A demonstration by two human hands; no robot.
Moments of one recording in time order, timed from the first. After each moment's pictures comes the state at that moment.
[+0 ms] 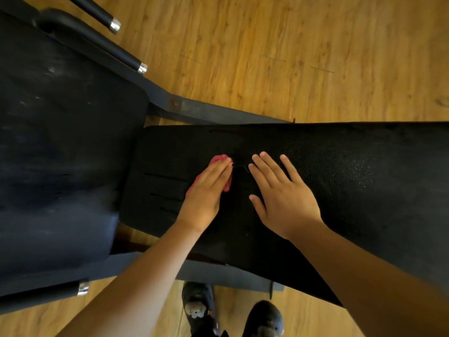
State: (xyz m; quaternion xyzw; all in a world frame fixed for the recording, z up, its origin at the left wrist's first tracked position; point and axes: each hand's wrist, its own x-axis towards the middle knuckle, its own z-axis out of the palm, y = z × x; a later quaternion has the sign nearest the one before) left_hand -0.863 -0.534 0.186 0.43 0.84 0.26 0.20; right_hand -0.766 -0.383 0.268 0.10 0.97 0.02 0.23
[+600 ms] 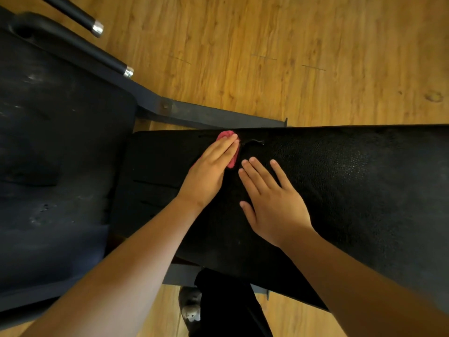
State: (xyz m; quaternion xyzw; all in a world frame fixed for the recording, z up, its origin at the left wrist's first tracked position) left_hand -0.903 -0.481 0.192 0.47 0.81 0.30 0.19; right_hand -0.765 -0.382 0.260 0.10 0.97 0.05 0.22
